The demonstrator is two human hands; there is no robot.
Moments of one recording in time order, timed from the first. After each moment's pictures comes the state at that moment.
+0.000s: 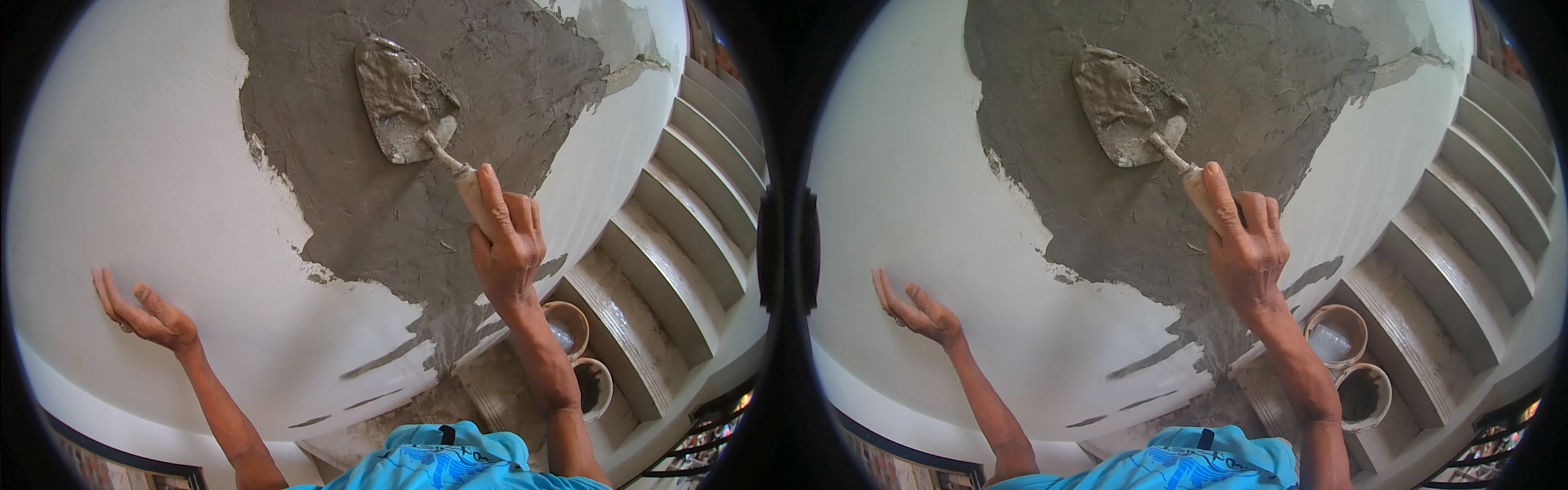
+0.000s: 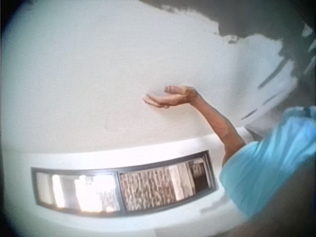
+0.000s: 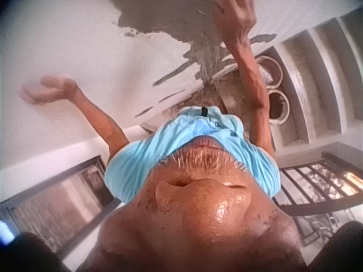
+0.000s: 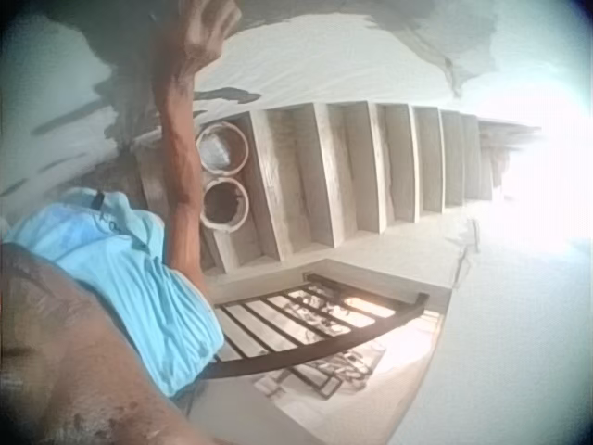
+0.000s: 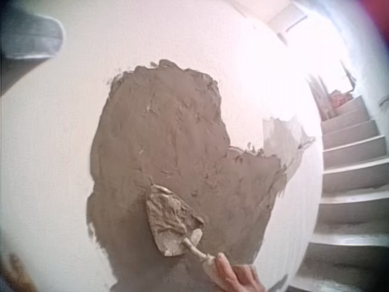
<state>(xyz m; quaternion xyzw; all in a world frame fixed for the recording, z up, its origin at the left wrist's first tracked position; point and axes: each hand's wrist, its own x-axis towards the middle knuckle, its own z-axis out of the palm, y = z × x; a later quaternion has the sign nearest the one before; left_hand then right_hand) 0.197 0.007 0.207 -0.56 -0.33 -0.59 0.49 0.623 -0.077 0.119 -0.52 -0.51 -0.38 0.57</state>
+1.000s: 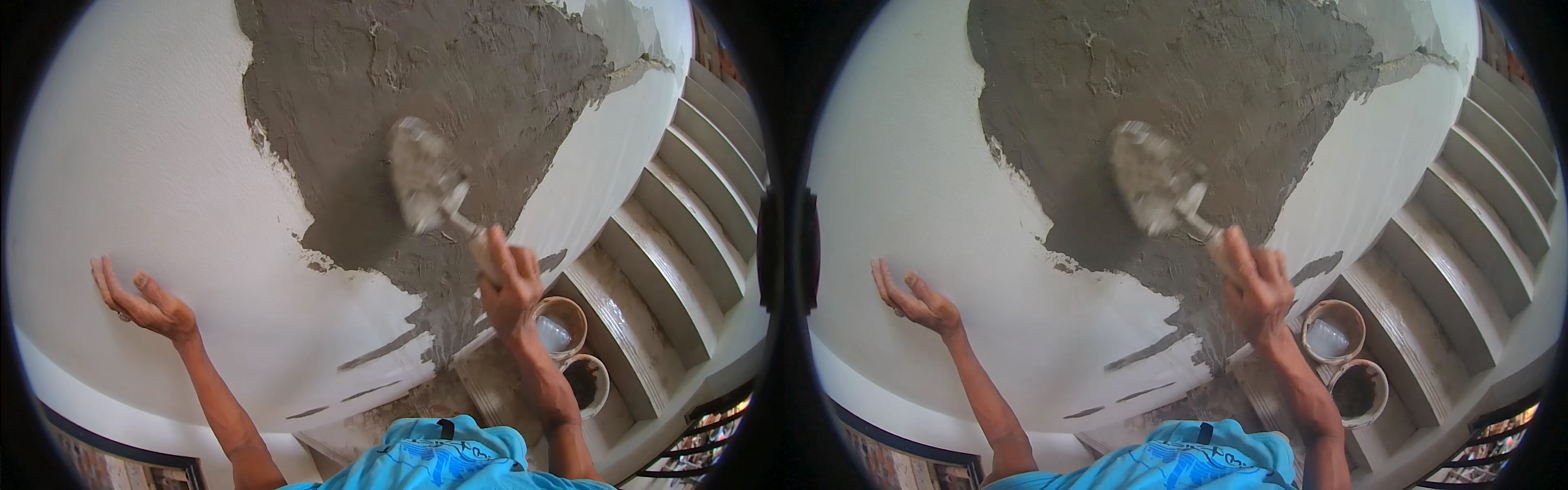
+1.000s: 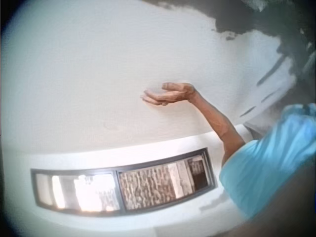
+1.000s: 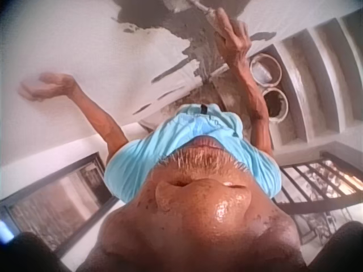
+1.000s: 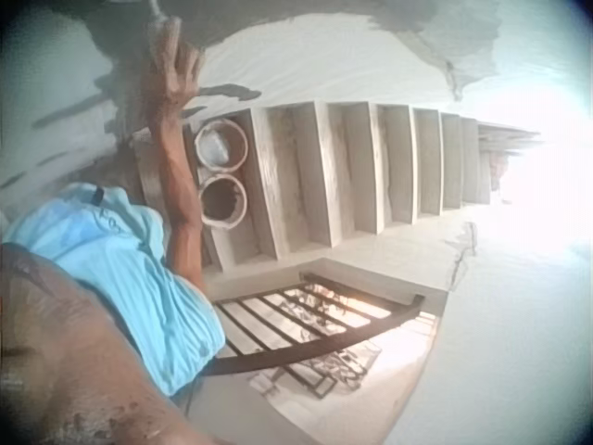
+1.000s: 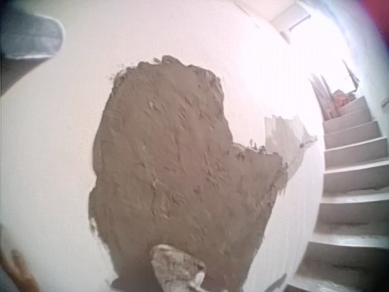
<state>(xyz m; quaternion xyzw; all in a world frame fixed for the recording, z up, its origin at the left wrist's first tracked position) 0.190 0.008 0.206 -0.56 -0.33 -0.58 0.49 0.622 -0.114 0.051 -0.54 -0.55 -0.30 0.56</state>
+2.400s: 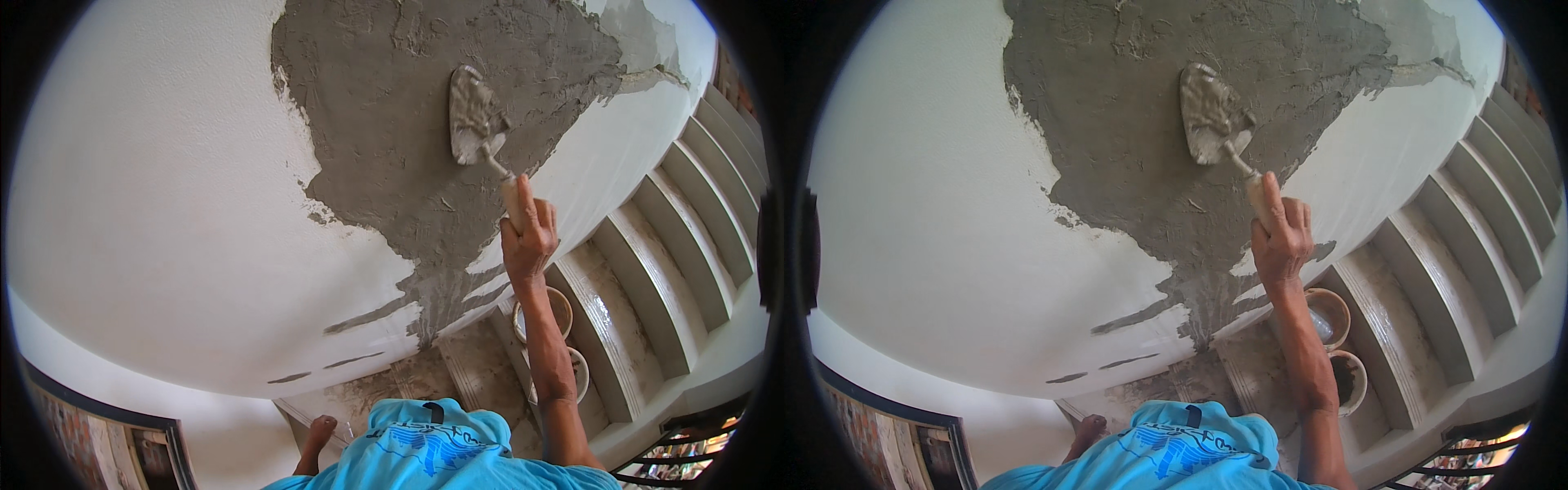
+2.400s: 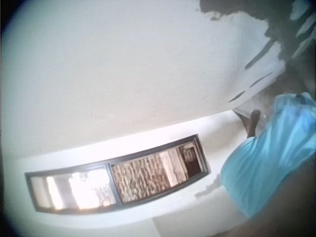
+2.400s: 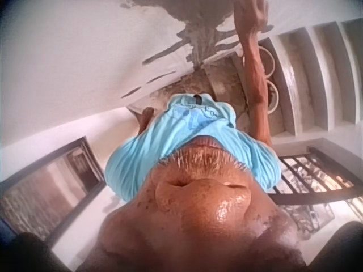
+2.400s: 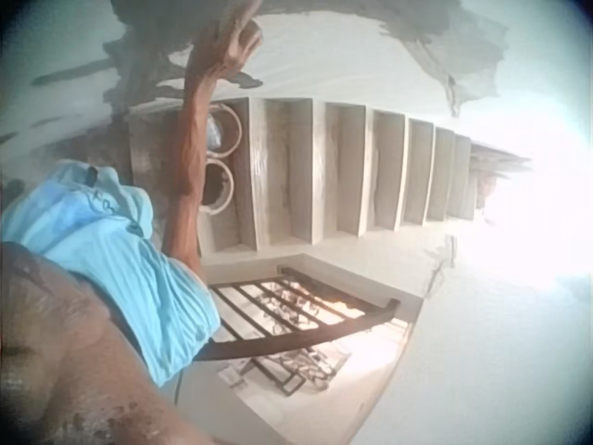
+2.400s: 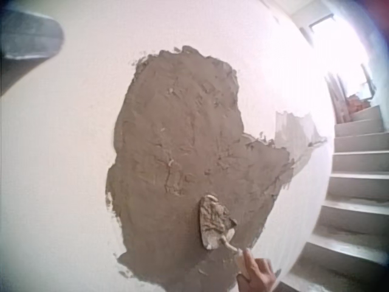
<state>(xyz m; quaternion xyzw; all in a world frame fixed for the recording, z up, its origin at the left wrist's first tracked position) 0.085 -0.260 -0.351 -0.57 -0.69 -0.11 -0.44 0.670 -0.100 0.057 -0.55 -0.53 -0.33 0.55</state>
